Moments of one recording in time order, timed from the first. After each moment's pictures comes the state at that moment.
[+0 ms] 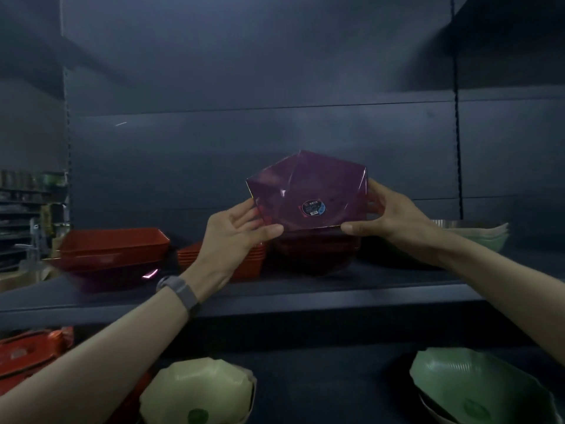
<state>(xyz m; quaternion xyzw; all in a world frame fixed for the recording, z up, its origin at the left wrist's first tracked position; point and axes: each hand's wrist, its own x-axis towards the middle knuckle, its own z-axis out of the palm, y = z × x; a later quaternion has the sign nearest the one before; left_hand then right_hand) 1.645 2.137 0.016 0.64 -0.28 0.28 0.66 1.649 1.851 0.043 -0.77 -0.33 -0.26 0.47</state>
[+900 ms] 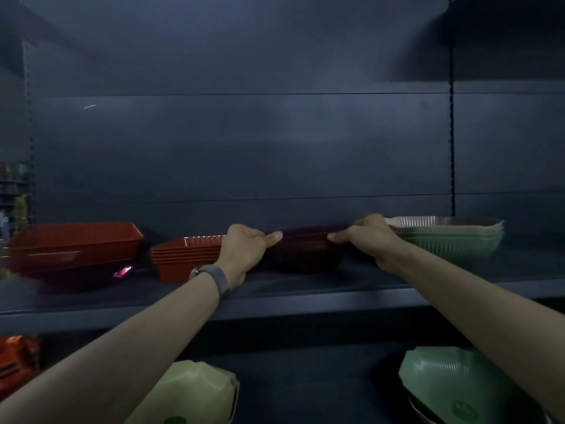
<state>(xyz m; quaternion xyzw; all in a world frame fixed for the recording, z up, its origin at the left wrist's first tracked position) 1.757 2.111 -0.008 0.76 -0.10 0.23 0.60 1.758 1.855 0.010 -0.80 -0.07 -0.21 0.55</state>
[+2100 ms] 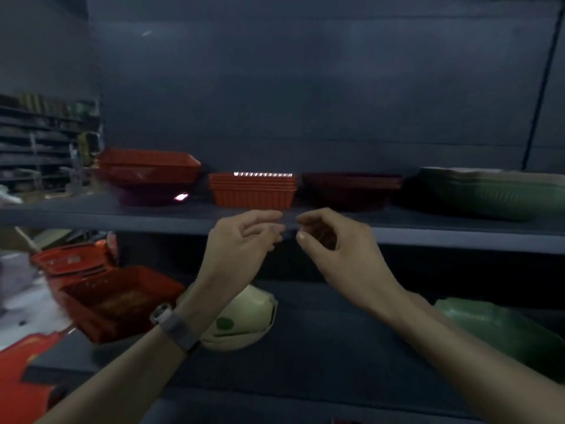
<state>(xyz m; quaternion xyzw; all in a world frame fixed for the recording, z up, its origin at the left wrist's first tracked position) 1.594 2.170 -0.101 0.75 -0.13 0.30 0.58 1.609 1.981 -0.090 -0.81 -0.31 -0.27 0.42</state>
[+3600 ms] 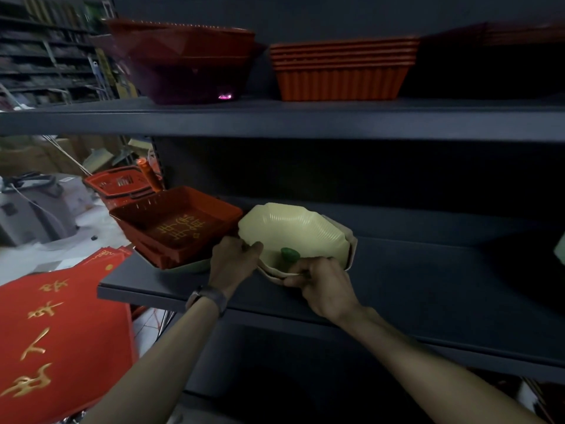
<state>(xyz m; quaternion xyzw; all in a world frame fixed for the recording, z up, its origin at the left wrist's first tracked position) 1.697 2.339 -0.306 0.84 0.21 0.15 0.47 1.719 2.139 -0.332 -0.92 -0.24 -0.04 0.31</state>
